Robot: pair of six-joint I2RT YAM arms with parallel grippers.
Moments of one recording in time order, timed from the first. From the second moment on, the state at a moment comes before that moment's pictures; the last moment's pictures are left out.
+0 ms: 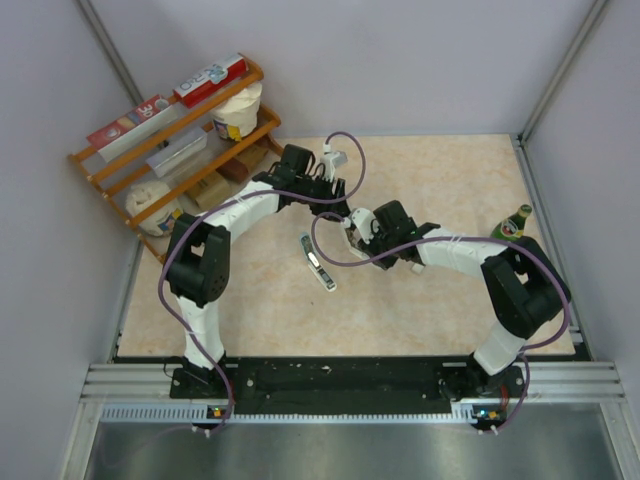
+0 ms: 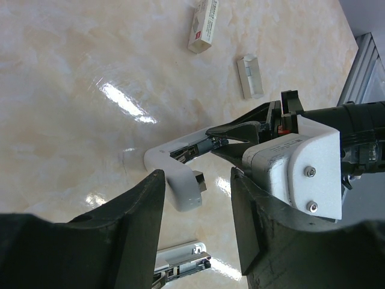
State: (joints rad) left arm -0.46 1.96 1.52 -0.34 0.77 -0.14; right arm 0.61 1.67 0.95 -0.25 -0.11 -0.36
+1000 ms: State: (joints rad) left arm -0.45 1.95 1.51 -0.33 0.77 -0.12; right arm 0.61 1.67 0.95 -0.25 -0.11 -0.37
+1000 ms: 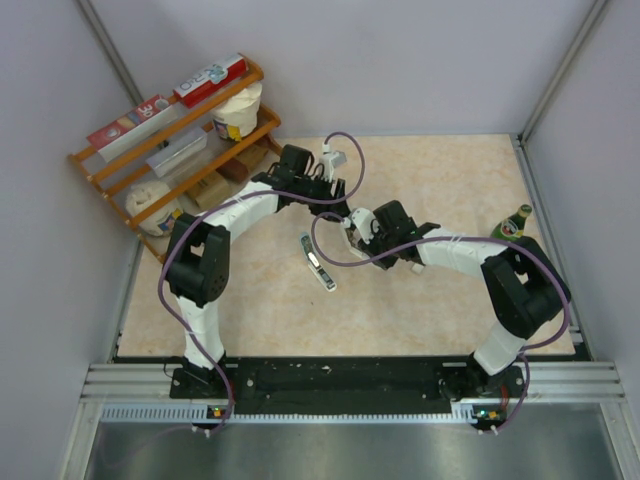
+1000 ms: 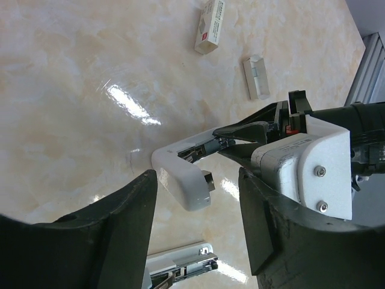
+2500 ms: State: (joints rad) left arm -0.45 1.95 1.52 -0.36 0.79 -0.10; right arm 0.61 1.67 0.95 -0.25 -0.10 -0.37
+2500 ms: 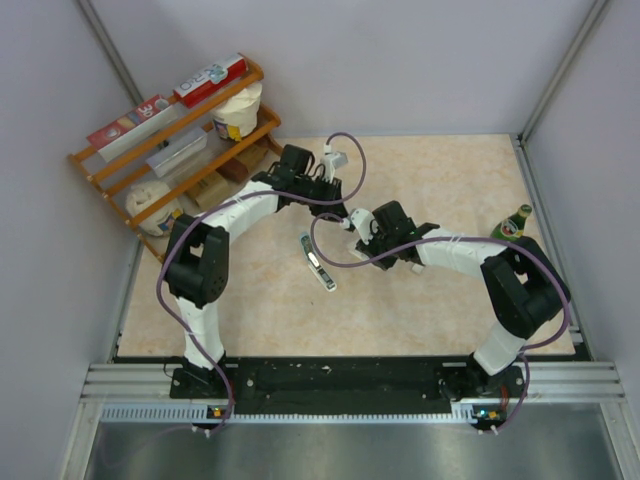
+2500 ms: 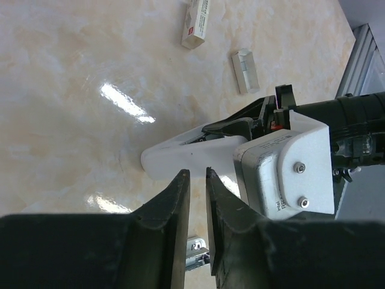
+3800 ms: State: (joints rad) left arm -0.28 1.81 1.57 -0.51 0.83 -0.01; right arm 0.61 1.63 0.93 -0.23 -0.21 -0.38
